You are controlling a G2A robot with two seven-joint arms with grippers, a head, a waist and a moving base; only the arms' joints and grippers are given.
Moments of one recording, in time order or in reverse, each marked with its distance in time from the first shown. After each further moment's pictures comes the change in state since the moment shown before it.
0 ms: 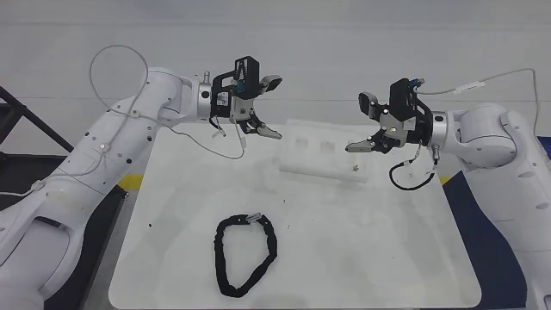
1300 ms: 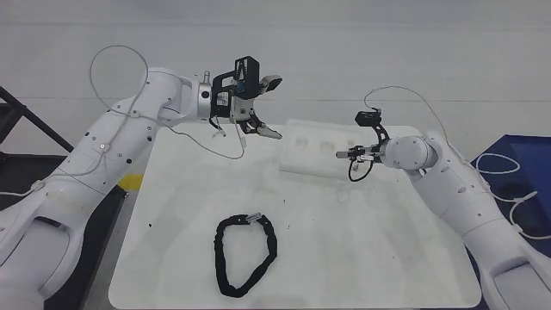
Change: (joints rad) left arm 0.000 0.000 0.000 0.000 0.000 0.000 0.000; right arm 0.127 -0.189 -0.379 0.498 0.005 0.992 0.160
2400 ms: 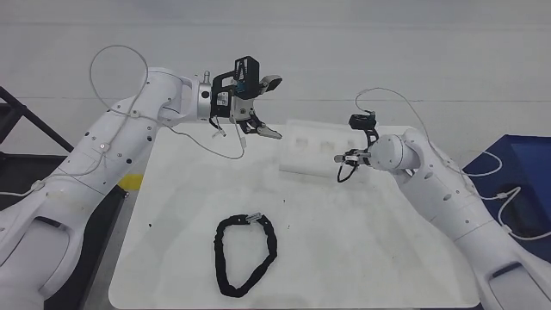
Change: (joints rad) left arm 0.000 0.000 0.000 0.000 0.000 0.000 0.000; right arm -0.034 -0.003 -0.010 -0.218 -0.165 0.349 0.163
